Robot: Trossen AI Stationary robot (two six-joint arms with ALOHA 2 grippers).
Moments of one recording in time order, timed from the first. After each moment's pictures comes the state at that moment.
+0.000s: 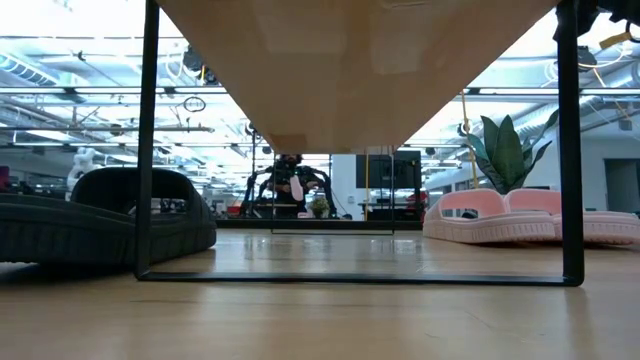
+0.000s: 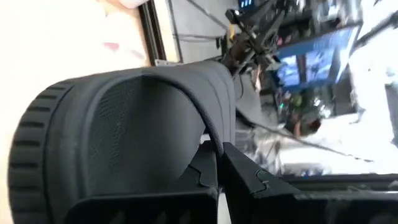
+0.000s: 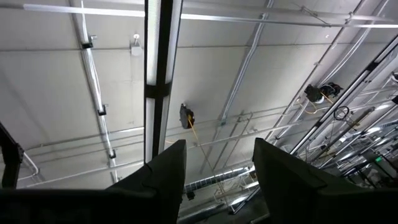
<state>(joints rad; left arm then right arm) -0.57 1.55 1.70 -0.63 -0.78 -1.66 0.17 0.42 0.09 1.49 0.53 -0.16</state>
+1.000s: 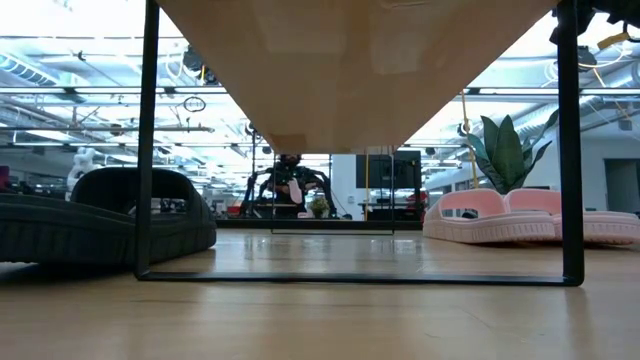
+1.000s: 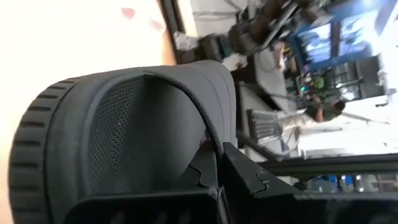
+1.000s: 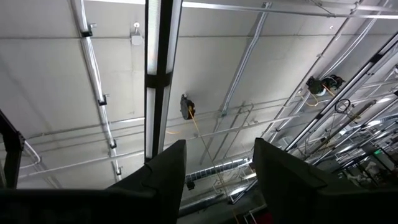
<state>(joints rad) -0.57 1.66 1.57 -0.47 -0.70 -1.63 0.16 0.42 0.09 1.44 0.53 -0.15</state>
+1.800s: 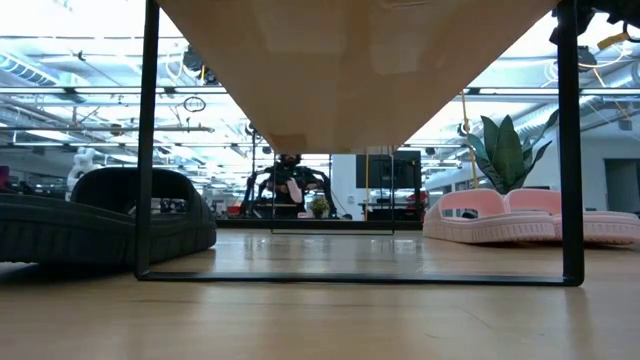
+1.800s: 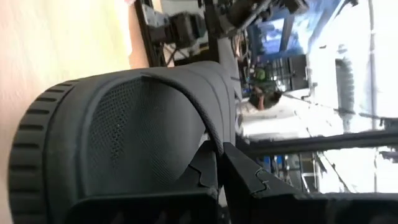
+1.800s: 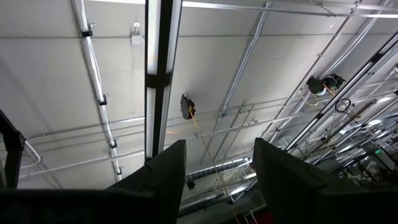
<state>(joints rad) -0.58 1.55 1.09 0.23 -0.63 -1.52 0.17 0.42 0.09 1.44 0.53 -0.14</state>
